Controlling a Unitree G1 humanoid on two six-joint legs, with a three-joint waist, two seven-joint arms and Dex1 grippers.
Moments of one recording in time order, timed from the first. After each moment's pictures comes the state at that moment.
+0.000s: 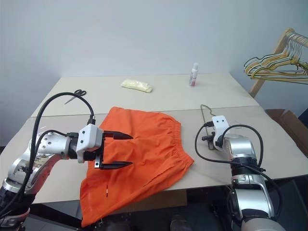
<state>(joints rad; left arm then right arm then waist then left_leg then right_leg) -0.27 0.79 -0.07 -0.41 -0.43 0.34 -1.15 -0.63 -0.47 -0.06 0.51 0.04 0.85 0.43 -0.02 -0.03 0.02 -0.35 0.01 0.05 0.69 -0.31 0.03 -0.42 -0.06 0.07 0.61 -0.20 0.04</state>
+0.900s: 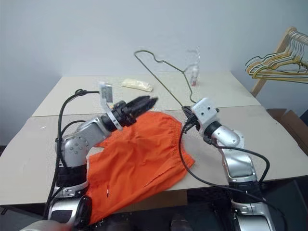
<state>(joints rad) -0.62 0.10 0.26 -0.13 -0.95 0.90 -0.43 -0.36 -0.41 0.01 -0.20 0.08 0.20 0.52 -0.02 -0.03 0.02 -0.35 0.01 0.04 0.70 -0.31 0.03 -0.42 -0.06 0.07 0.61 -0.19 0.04</state>
